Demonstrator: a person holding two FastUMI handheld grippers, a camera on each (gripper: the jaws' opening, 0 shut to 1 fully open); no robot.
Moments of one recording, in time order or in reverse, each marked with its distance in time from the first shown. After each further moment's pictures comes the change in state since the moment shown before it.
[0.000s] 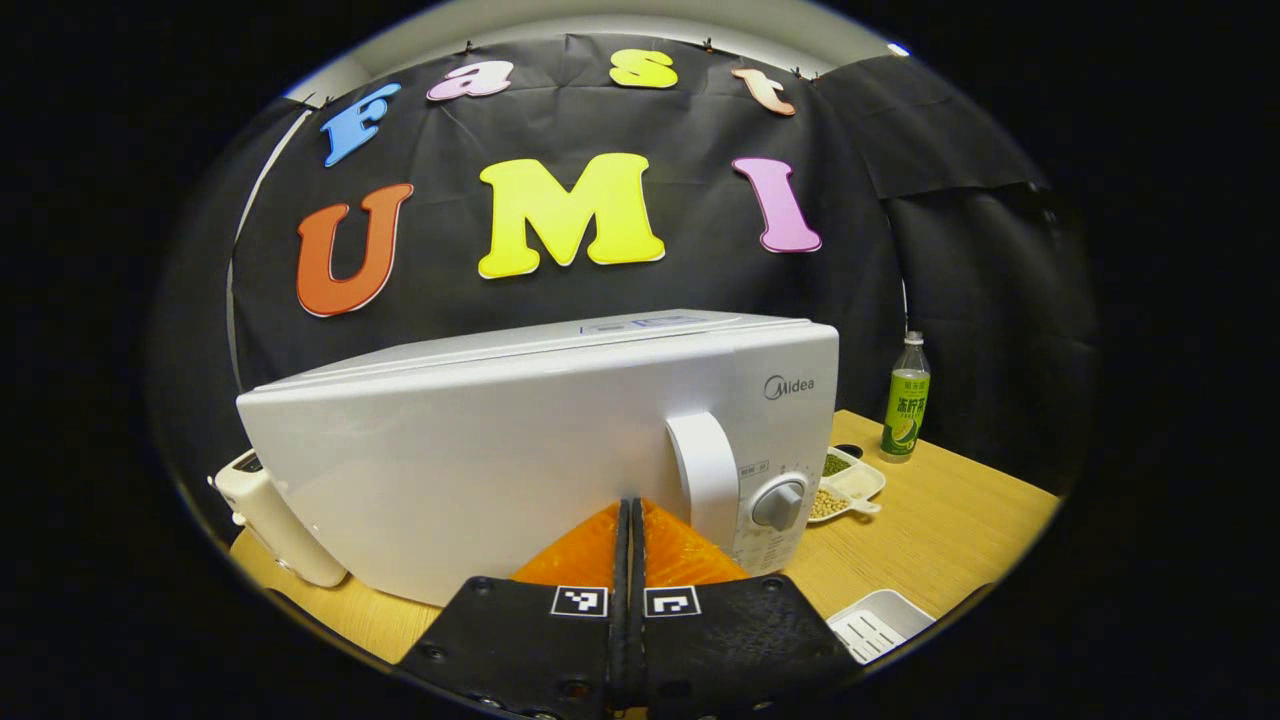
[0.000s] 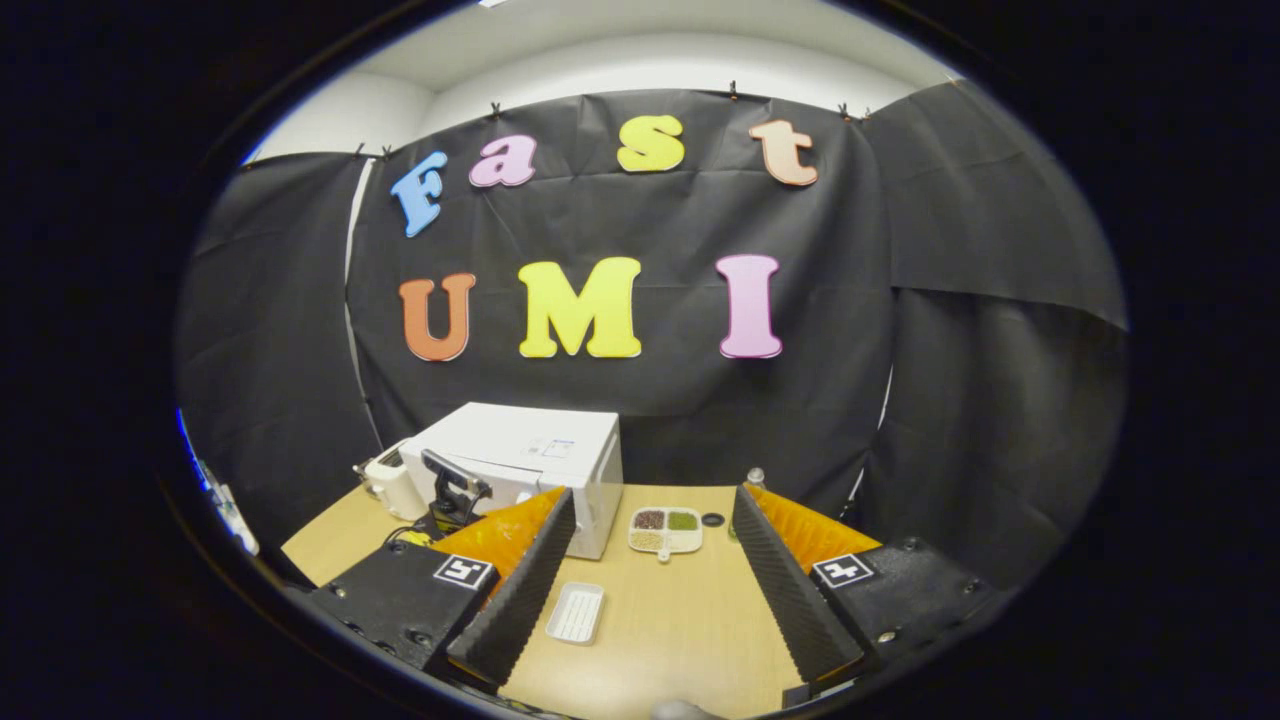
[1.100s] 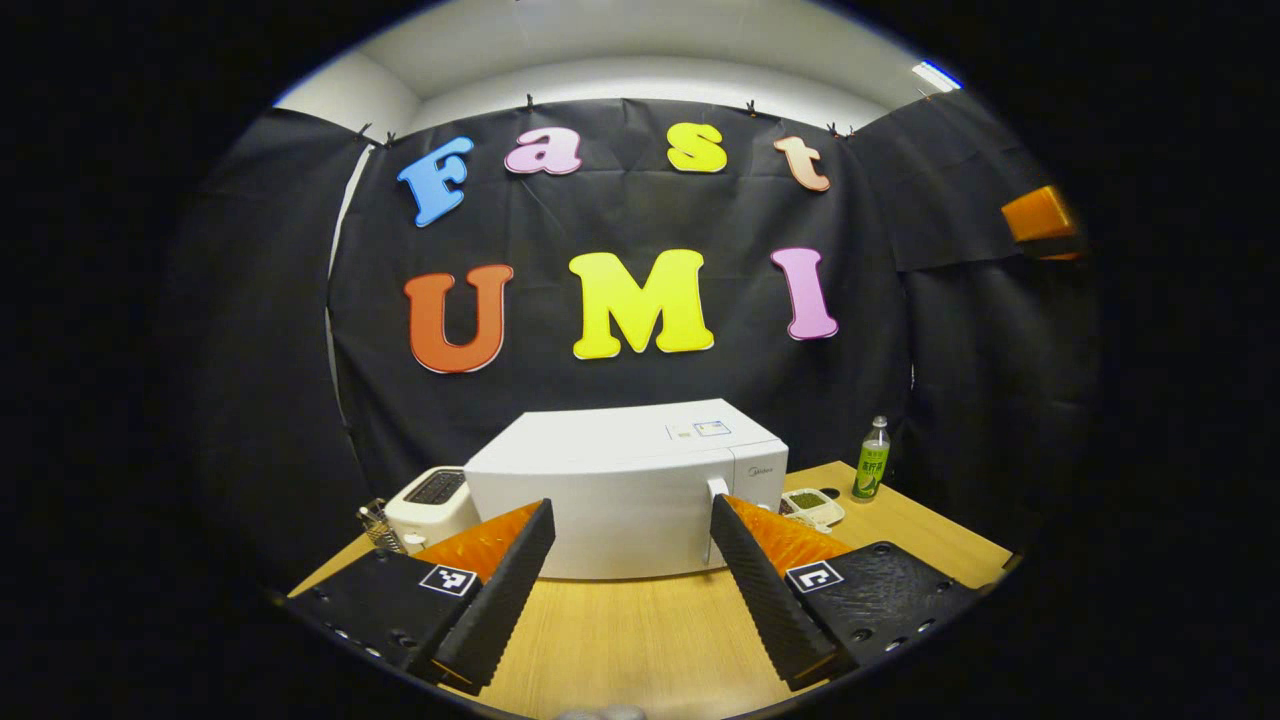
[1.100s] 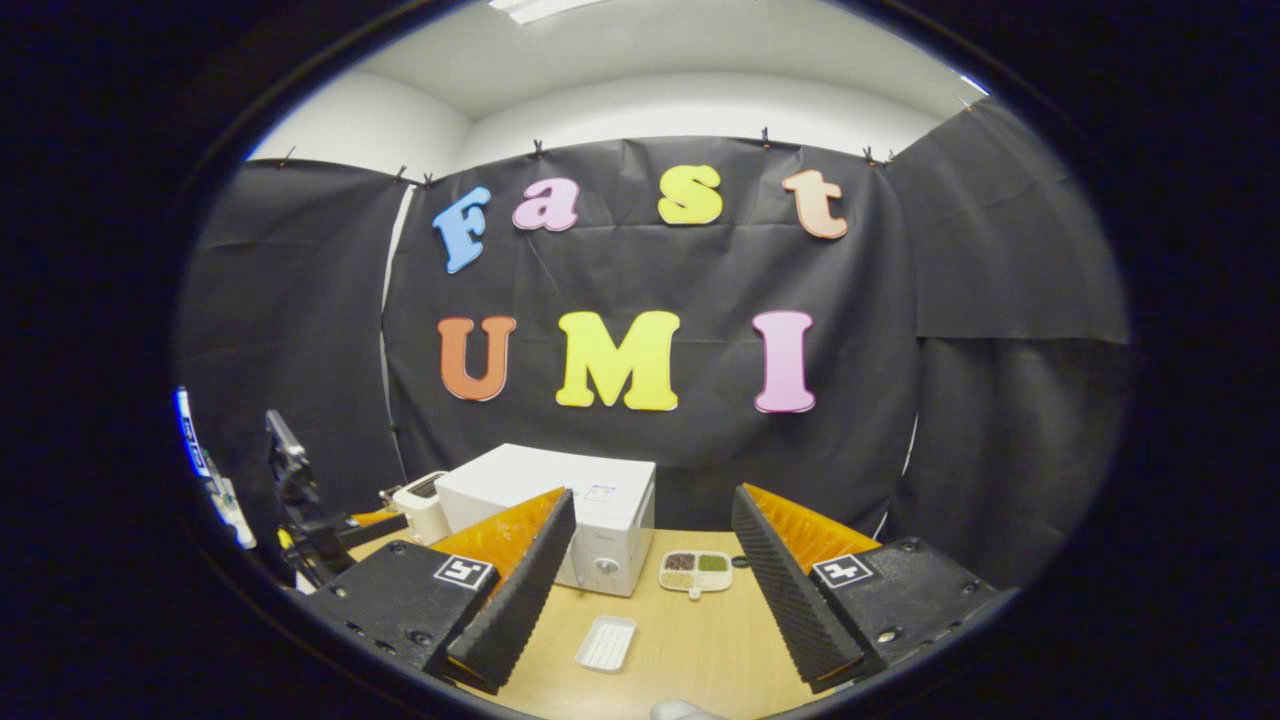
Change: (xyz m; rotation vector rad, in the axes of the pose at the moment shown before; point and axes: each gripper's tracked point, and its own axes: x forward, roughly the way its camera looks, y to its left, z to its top) left arm -0.258 0.057 0.127 -0.044 -0.107 0.163; right arm -0.018 0.056 0.027 -0.043 -0.181 0.065
